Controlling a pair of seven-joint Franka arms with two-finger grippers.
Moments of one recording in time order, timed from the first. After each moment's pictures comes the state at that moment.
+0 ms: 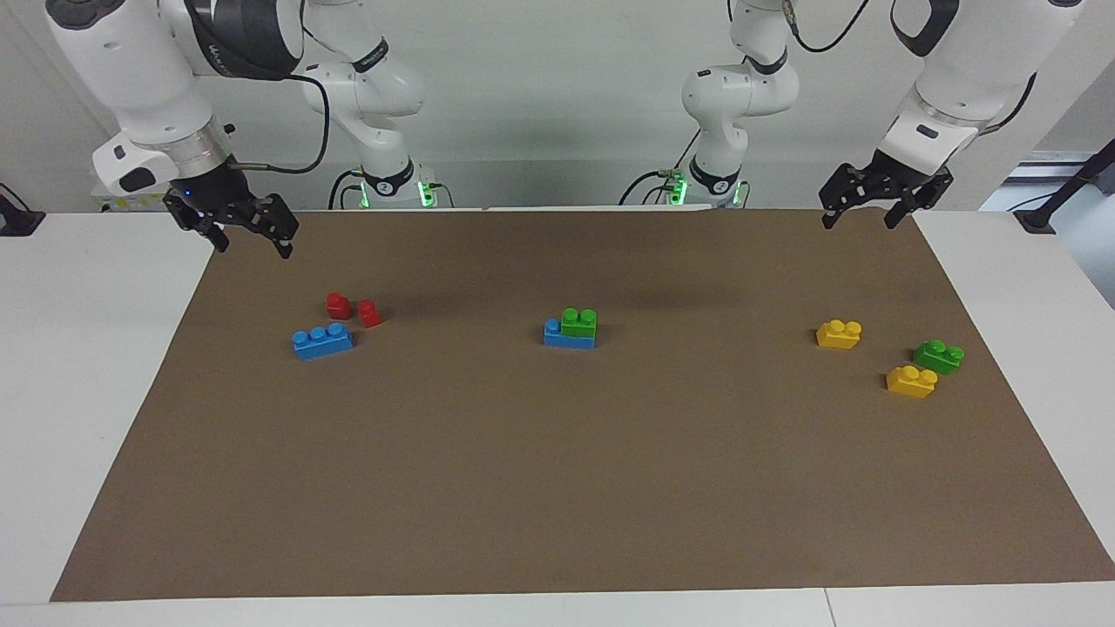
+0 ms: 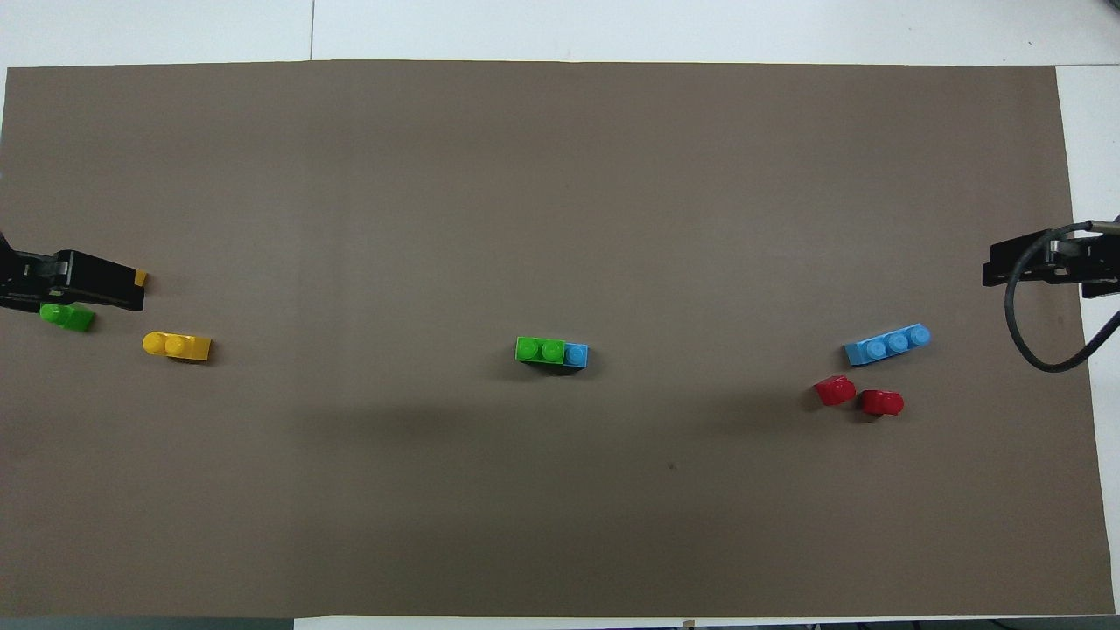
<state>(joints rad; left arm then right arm) 0.03 -0.04 -0.09 -1.60 -0.02 1.51 0.02 -0.05 -0.06 -0.01 -1.72 -0.01 1.65 0.09</state>
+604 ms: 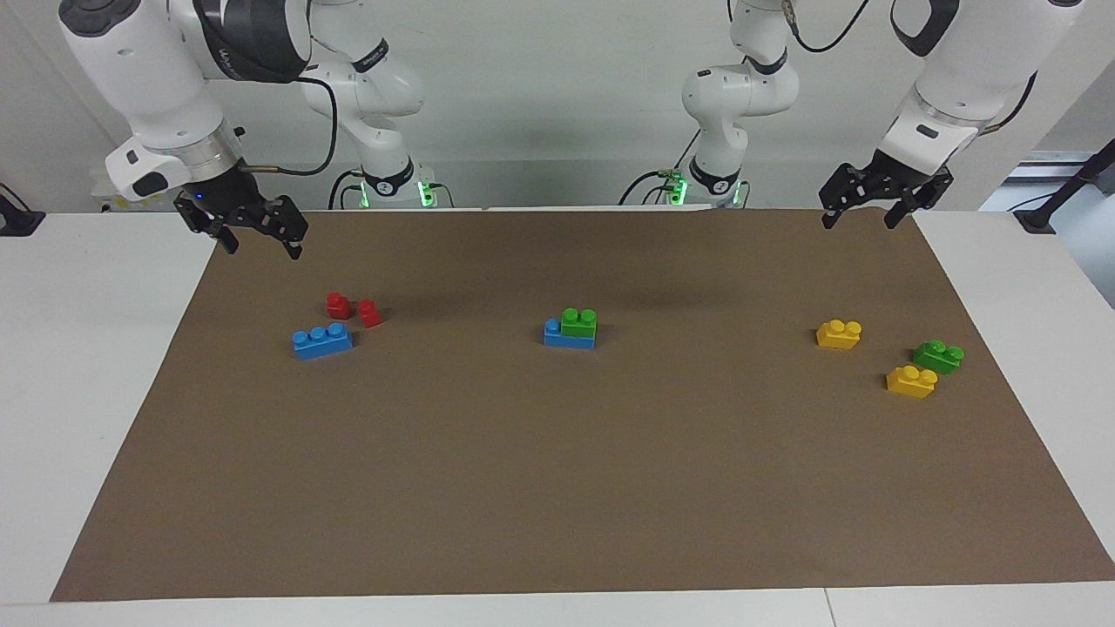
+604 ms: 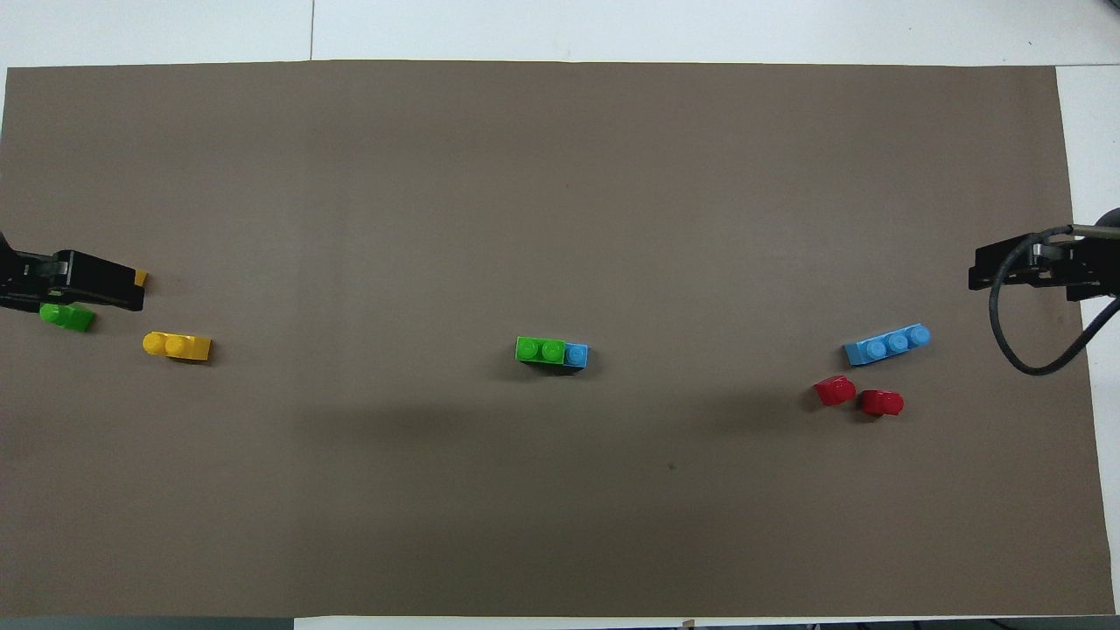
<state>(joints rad) 0.03 -0.04 -0.09 -1.60 -0.02 1.51 0.02 -0.05 -0.06 0.00 -1.73 0.00 1.65 0.10</state>
